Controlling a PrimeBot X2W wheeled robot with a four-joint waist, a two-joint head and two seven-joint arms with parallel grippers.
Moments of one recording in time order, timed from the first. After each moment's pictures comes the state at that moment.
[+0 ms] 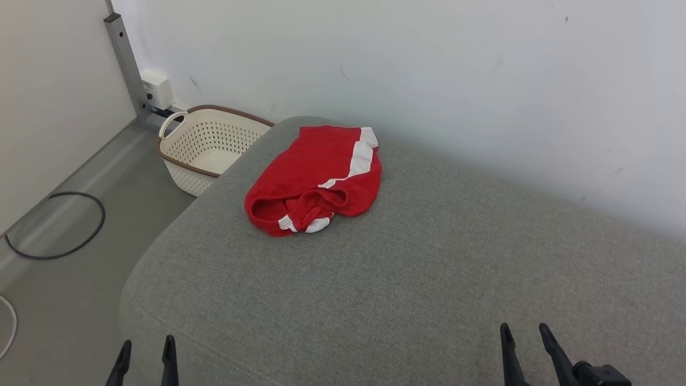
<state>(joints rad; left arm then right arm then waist) 0.04 0.11 0.00 0.01 -0.22 0.05 -0.22 0.06 -0.05 0.13 0.15 0.13 0.13 -0.22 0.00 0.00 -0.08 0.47</state>
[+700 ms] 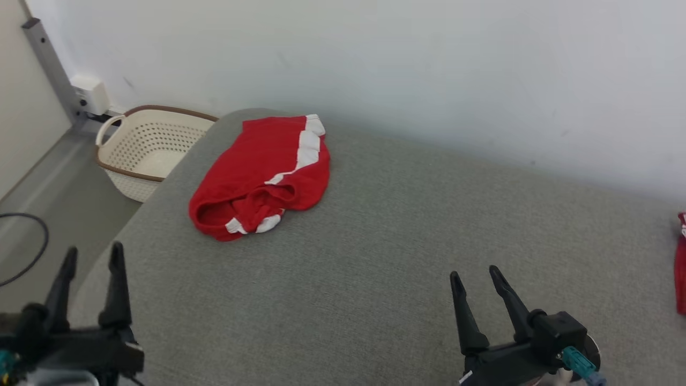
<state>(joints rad) -0.20 0.20 0.06 0.04 -0.31 0.00 -0.18 -0.09 -0.05 0.27 0.14 0.13 0.13 -0.22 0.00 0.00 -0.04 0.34</state>
